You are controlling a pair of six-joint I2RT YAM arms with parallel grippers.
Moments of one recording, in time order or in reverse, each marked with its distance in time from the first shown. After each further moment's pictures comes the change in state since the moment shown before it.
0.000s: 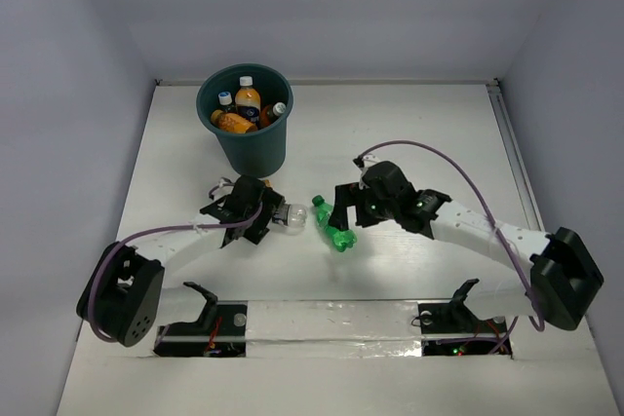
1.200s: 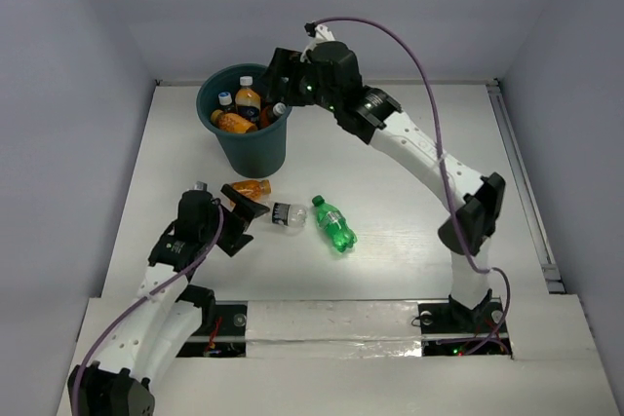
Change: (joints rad) left arm 0.291 -0.579 -0.088 -0.280 0.413 0.307; right arm 0.000 0.717 1.357 -0.106 0.093 0.092
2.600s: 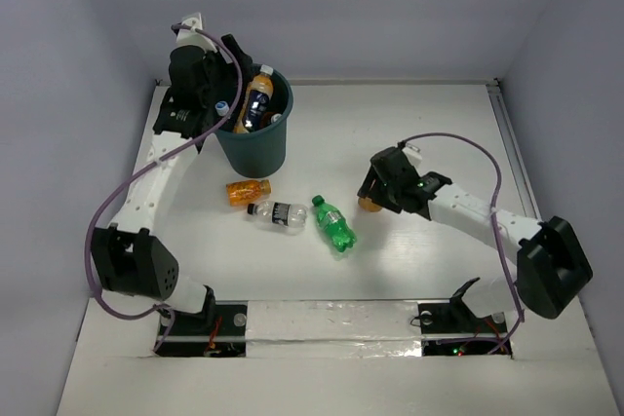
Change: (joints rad) left arm 0.042 0.829 1.020 0.397 -0.311 0.761; right arm -0.132 -0.600 -1.278 -0.063 0.304 0.336
